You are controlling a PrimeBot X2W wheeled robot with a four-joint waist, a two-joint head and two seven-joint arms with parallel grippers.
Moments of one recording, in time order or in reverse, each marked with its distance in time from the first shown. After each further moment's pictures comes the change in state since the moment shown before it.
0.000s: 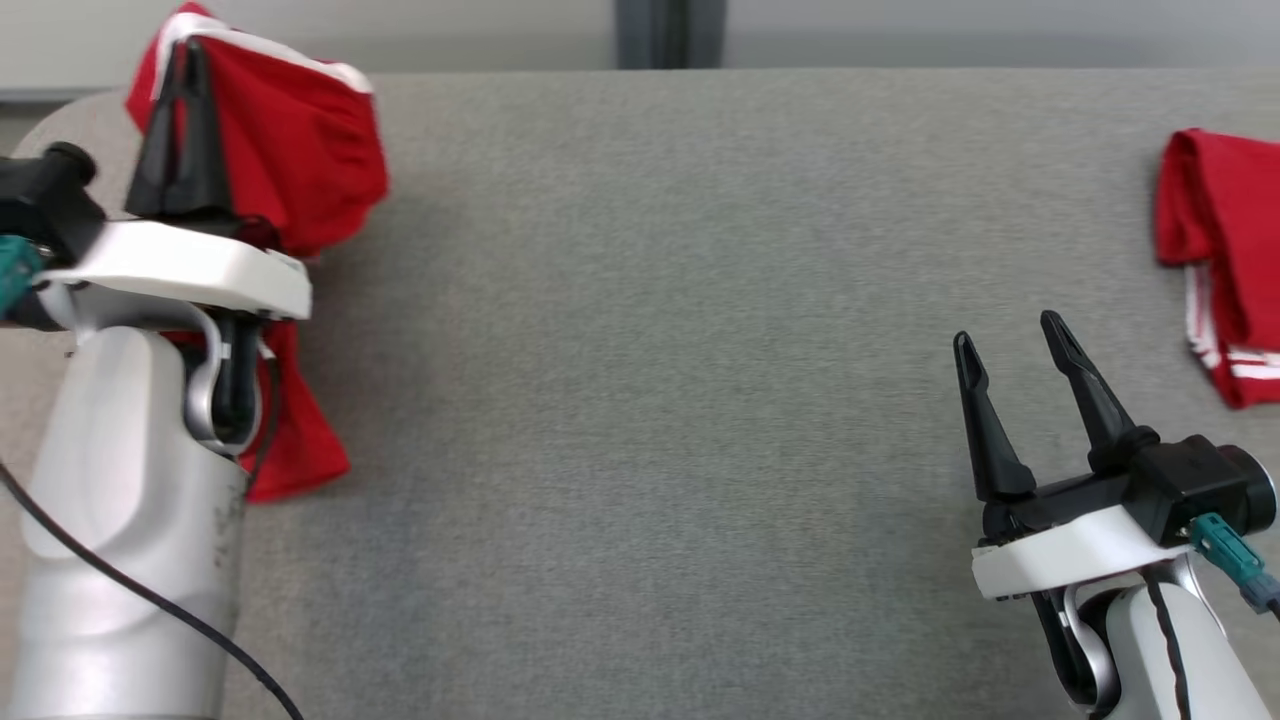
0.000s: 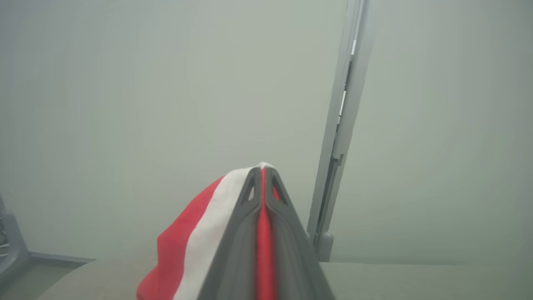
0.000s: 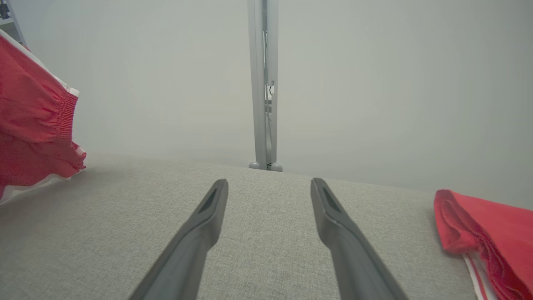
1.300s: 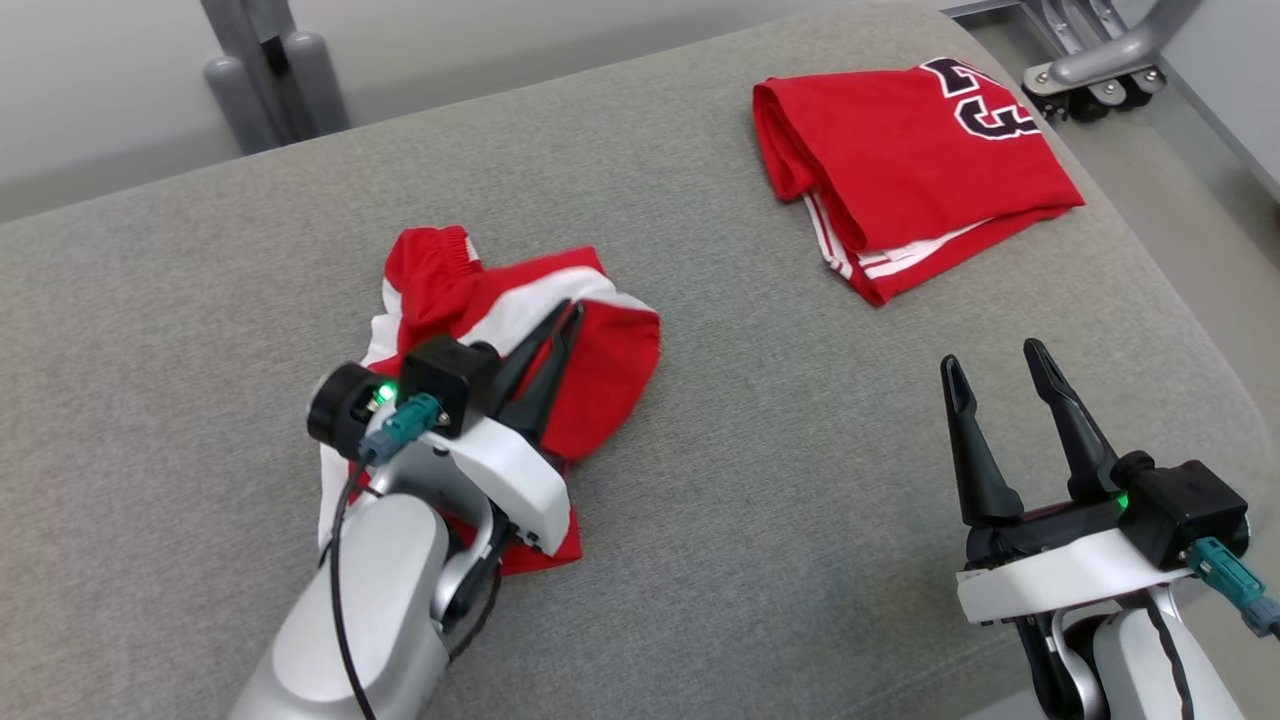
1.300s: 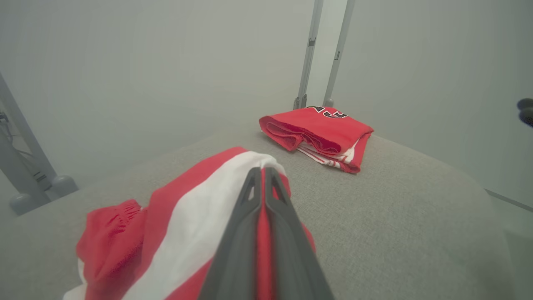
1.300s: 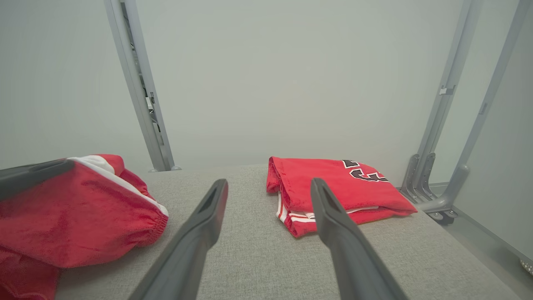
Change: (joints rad) left arm 0.237 -0.091 -0.397 -0.140 0.082 -0.038 0.164; right arm 0.050 0.020 0.021 -0.021 0.098 0.000 0.000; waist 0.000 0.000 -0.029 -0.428
